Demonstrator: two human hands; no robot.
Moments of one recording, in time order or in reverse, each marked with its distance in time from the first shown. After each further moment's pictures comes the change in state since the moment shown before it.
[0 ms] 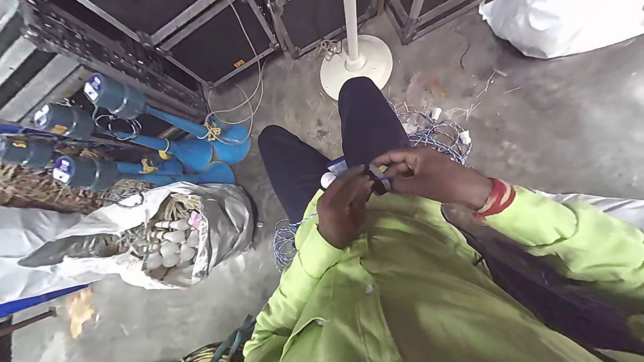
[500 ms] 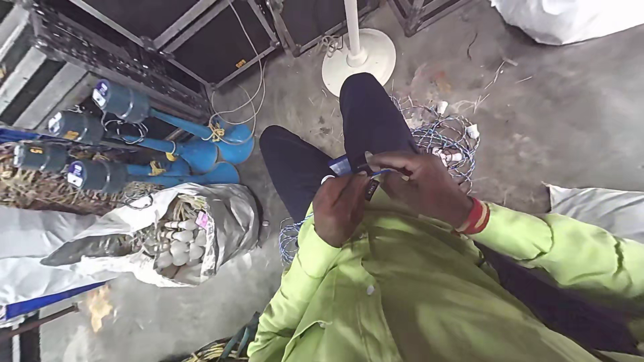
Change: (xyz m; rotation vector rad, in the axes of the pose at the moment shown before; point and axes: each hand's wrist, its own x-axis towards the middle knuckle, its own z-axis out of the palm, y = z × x) left_hand 0.002 -0.005 -0.005 0.257 0.110 0.223; right_hand -0.003 0.017 0.039 -0.180 0.398 -0.346
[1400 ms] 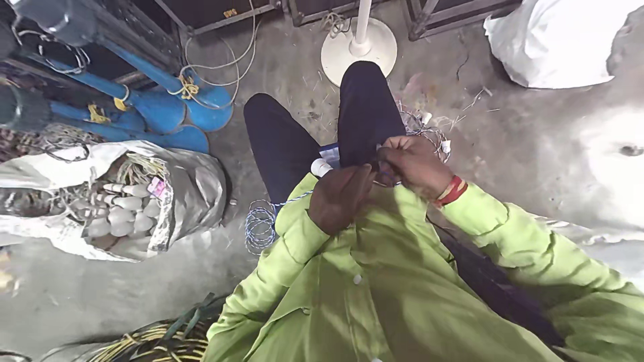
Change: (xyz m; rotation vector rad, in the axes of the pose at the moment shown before) left_hand -0.007 0.006 0.010 0.039 -0.091 -0.013; right_hand 0.035 0.005 -0.007 0.416 -0.153 0.673
